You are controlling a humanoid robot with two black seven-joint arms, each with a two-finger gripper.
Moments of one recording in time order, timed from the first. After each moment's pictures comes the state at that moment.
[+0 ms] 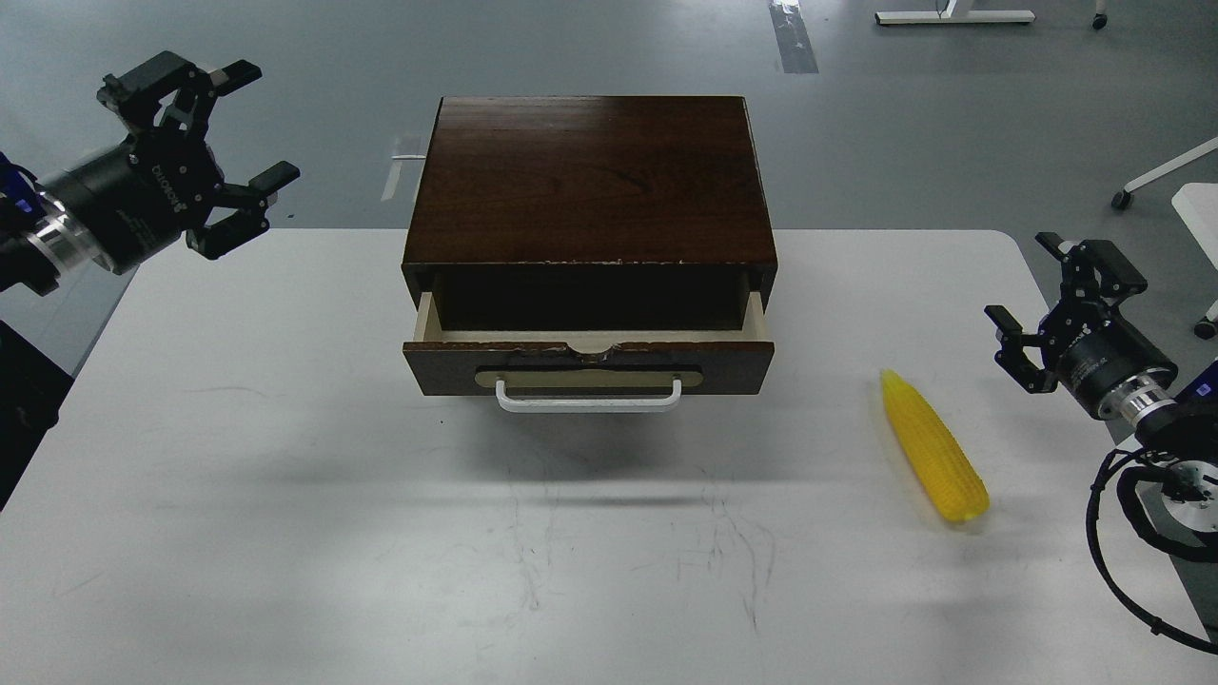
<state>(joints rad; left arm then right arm) -0.96 0.96 -0.12 -1.12 0.01 -0.48 -0.49 0.54 -0.70 0.46 0.84 -0.09 0.34 0.49</state>
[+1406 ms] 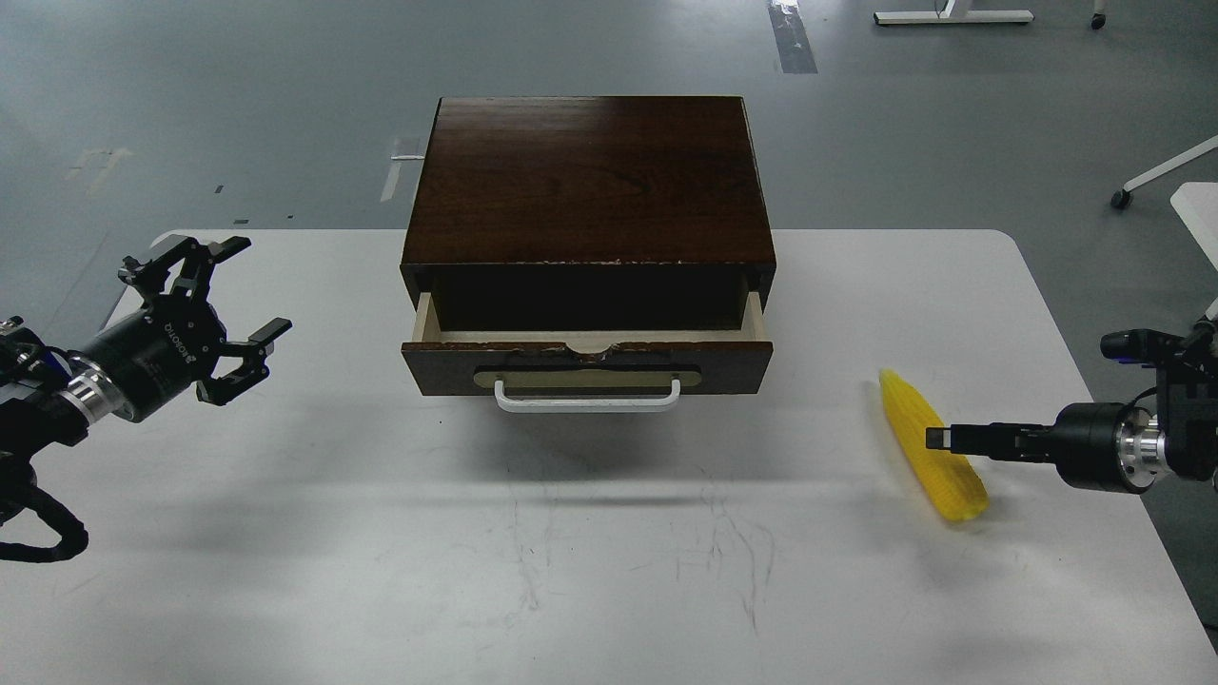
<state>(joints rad) -0.67 0.88 -0.19 -1.04 -0.05 -0.49 -0.49 0.93 -0.88 -0.20 1.03 -1.20 0.27 0.49</state>
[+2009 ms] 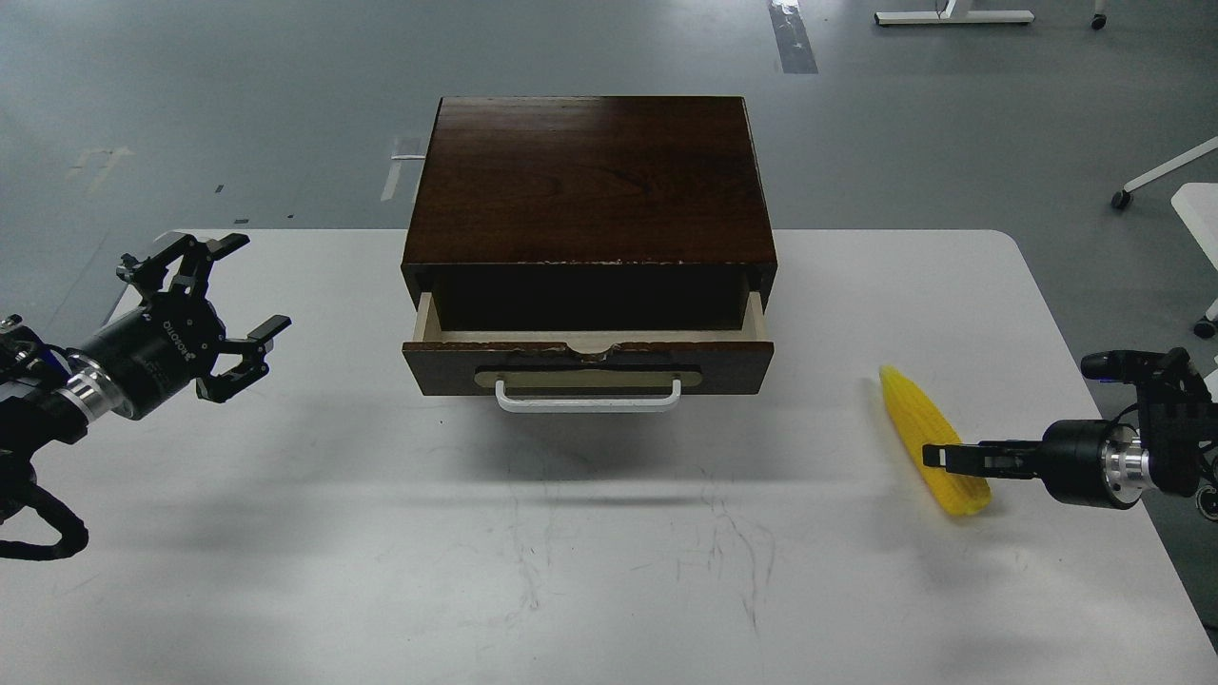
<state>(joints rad) -0.67 0.88 -0.20 -1.04 -0.05 -0.49 -0.49 0.94 -0.86 -0.26 1.04 -1.22 0.19 0.49</state>
